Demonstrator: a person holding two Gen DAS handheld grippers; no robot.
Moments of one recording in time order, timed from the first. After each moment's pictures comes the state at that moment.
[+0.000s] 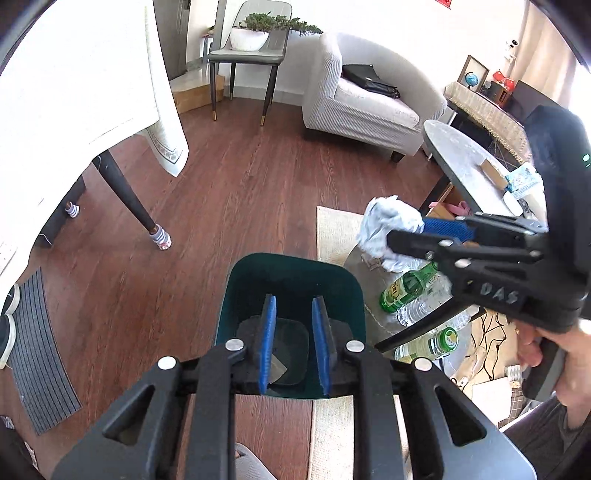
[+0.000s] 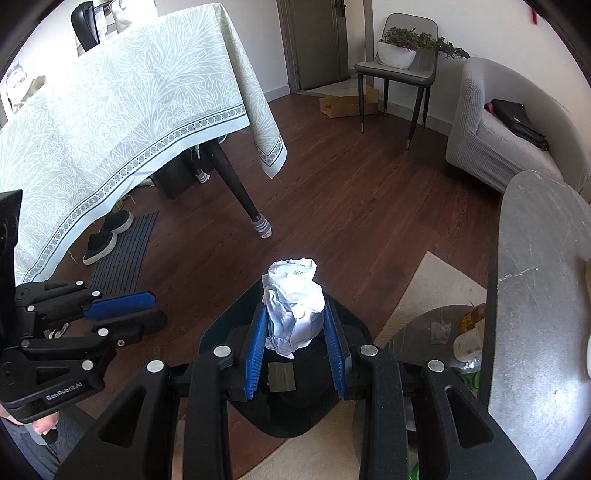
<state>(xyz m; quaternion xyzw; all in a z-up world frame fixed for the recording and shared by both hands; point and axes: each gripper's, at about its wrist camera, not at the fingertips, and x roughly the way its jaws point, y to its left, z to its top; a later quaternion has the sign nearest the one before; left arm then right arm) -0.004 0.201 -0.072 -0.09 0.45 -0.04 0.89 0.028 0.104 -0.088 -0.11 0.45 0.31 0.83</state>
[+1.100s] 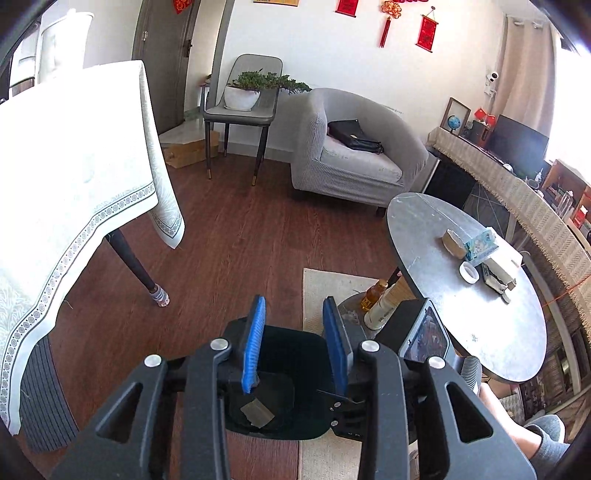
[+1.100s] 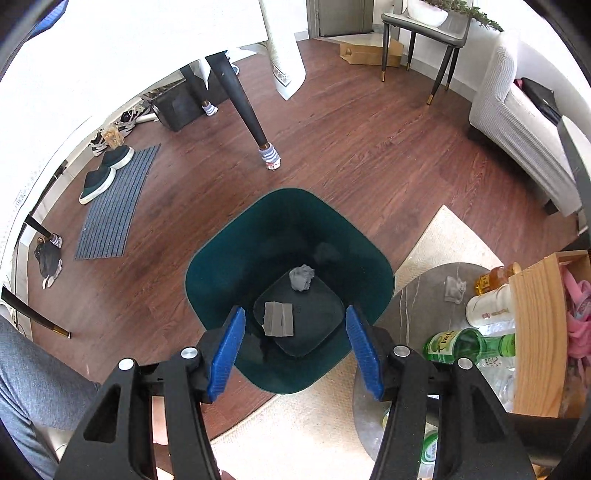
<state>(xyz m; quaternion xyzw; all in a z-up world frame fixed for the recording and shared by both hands) -0.007 0.189 0.018 -0.09 0.36 -0.04 0.93 0.010 0.109 -0.144 -0.17 0.51 0.32 0.78</state>
